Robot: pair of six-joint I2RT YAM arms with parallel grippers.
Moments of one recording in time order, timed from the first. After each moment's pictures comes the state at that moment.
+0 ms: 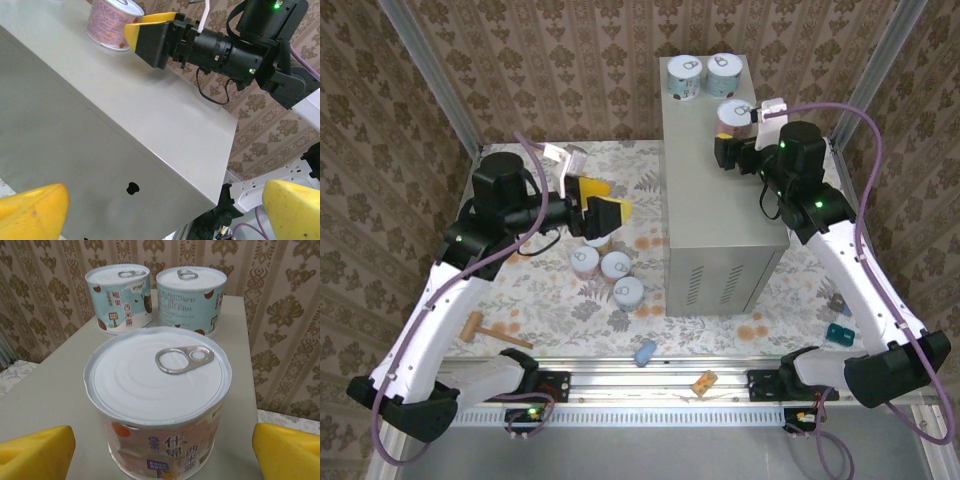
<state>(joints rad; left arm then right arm) -0.56 1.08 1.40 -0.57 0.70 -0.34 0.27 1.27 1.38 -0.32 0.07 0.01</state>
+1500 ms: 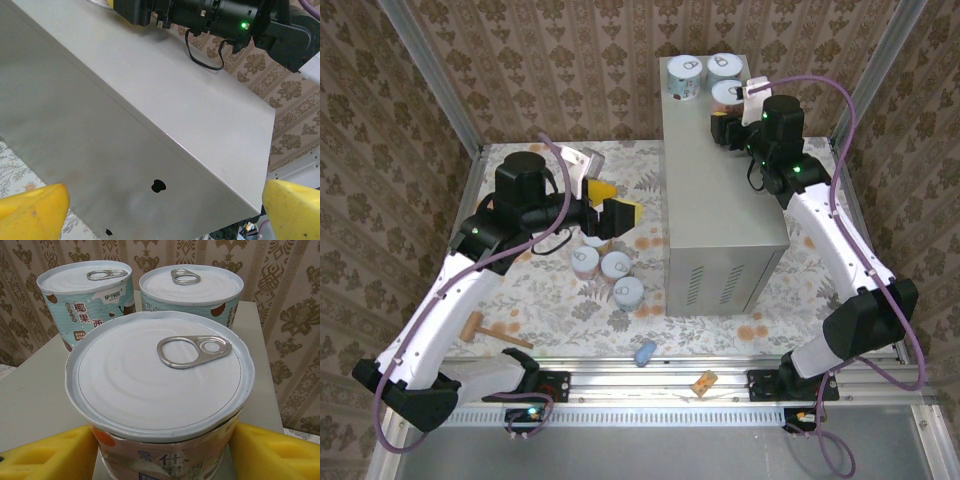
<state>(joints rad) -0.61 1.13 1.40 -0.61 0.58 -0.28 0.23 1.52 1.56 -0.26 0.03 -0.01</state>
